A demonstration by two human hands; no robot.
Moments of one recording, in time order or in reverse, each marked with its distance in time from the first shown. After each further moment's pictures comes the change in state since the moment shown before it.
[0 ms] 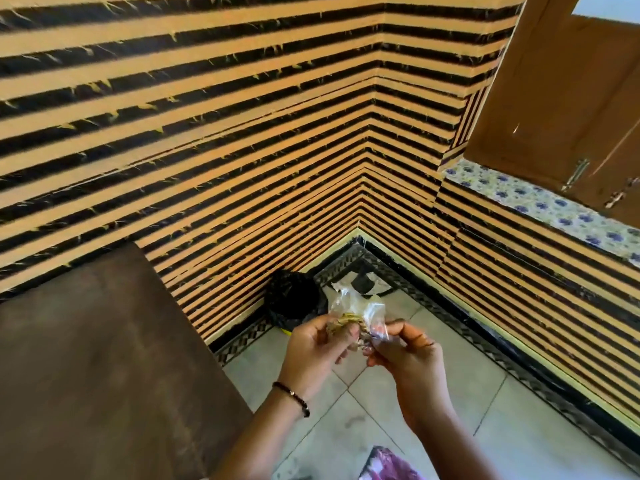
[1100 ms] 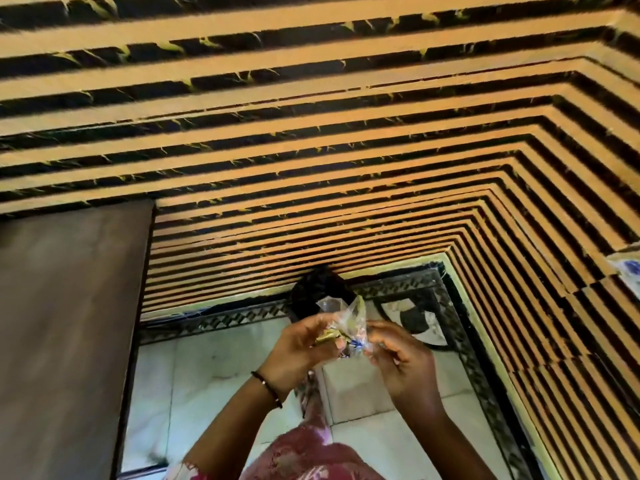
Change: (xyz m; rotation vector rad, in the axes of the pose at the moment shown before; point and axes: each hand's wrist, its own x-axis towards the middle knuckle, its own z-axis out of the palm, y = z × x) left_hand 0.263 -0.032 0.003 0.004 0.353 -0.148; right_hand 0.359 0.034 -0.023 -0.675 -0.728 -0.375
